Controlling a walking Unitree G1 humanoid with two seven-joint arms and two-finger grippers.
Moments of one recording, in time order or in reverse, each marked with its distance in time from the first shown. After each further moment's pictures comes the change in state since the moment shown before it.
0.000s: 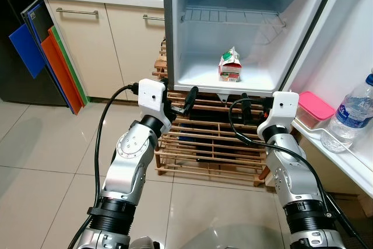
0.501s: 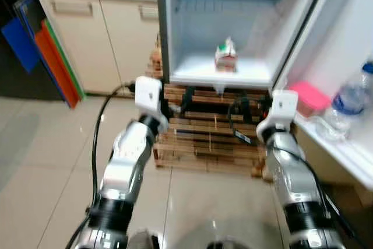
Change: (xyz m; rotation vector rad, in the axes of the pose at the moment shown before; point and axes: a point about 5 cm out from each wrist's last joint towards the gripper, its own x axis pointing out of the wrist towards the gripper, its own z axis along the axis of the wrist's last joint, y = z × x) left arm 0.000 0.004 0.000 0.002 0.003 0.011; right arm 0.000 0.002 0.000 0.000 -0.001 0.005
